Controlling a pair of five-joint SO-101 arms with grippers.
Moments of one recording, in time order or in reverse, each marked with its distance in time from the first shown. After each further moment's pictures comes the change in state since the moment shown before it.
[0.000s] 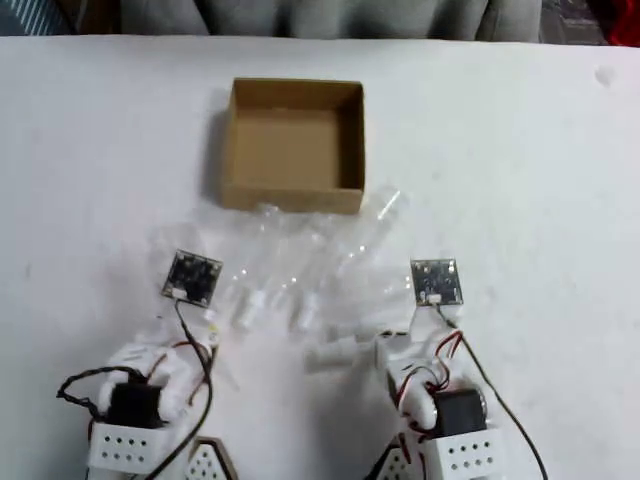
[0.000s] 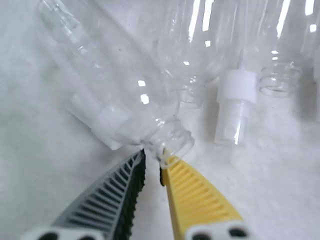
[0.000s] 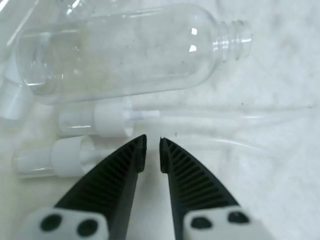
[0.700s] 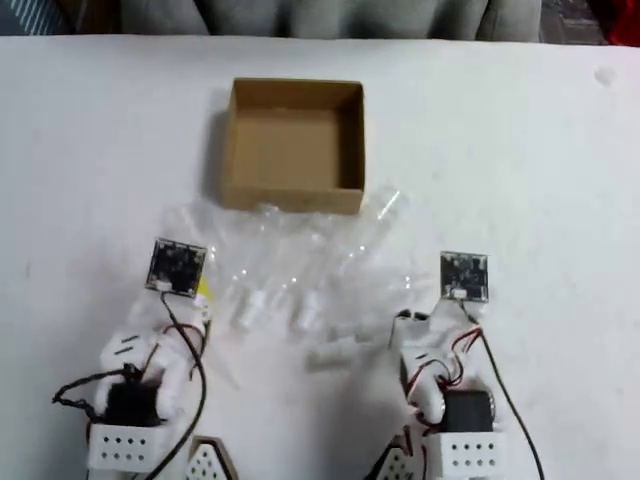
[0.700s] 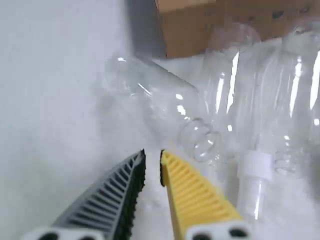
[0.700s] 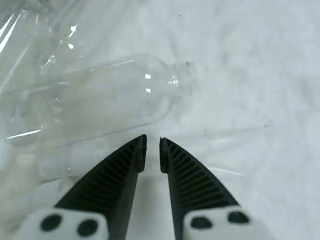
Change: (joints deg) left arm -2.6 0.0 0.0 -16.3 0.0; right arm 8.0 0.0 0.0 -6.9 0.0
